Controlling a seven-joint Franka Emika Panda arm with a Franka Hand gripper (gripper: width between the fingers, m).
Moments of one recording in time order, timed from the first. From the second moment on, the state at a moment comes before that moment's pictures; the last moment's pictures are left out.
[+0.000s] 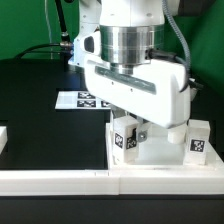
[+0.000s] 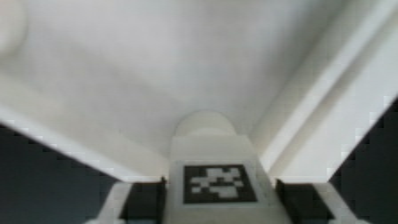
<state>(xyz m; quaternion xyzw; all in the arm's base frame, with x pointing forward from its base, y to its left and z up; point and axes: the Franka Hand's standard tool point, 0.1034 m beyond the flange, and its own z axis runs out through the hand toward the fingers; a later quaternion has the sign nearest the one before) 0.658 0.000 0.070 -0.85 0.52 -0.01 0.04</state>
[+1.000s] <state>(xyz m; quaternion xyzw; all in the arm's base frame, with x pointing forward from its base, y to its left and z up) 0.665 0.008 0.074 -0.88 0.46 -0.04 0.09</state>
